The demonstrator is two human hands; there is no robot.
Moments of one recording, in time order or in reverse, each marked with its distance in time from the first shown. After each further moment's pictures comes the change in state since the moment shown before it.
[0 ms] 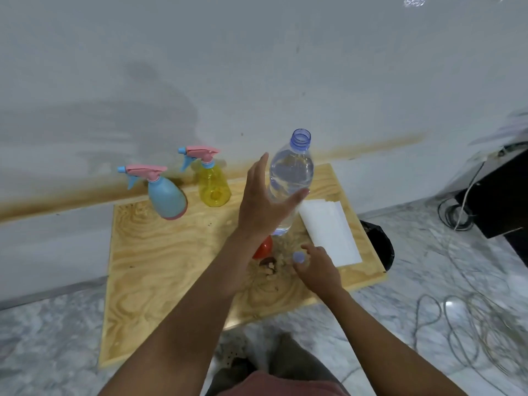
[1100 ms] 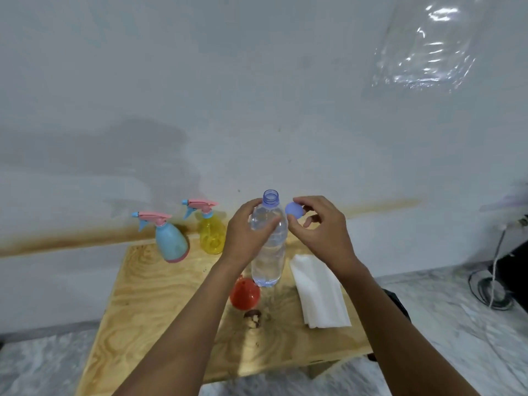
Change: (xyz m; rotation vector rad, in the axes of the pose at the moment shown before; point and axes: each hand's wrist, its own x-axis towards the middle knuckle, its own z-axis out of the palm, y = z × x) left_hand 0.021 0.039 0.011 -0.088 0.193 -0.020; right_hand 0.016 -0.105 -0.192 0.514 0.342 -0.791
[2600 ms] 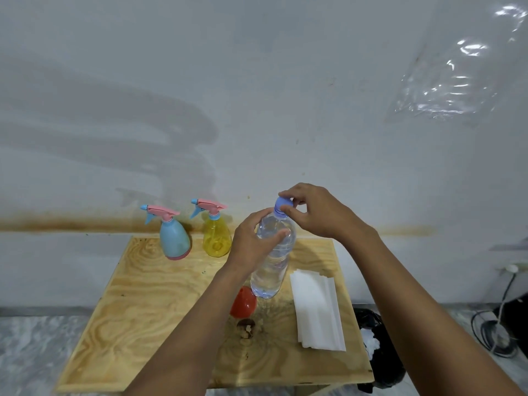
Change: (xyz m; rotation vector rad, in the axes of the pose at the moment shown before) left_hand 0.004 -0.012 0.005 -0.092 0.028 -0.017; right_hand 0.080 -0.043 -0.006 -0.459 -0.589 -0.102
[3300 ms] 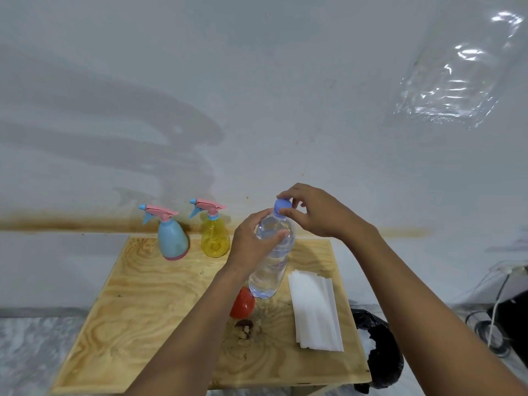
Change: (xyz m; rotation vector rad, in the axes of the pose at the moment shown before) left_hand -0.001 -0.001 0.001 -0.027 0.008 -0.013; right_hand 0.001 -0.001 -0.003 -0.079 -0.067 -0.014
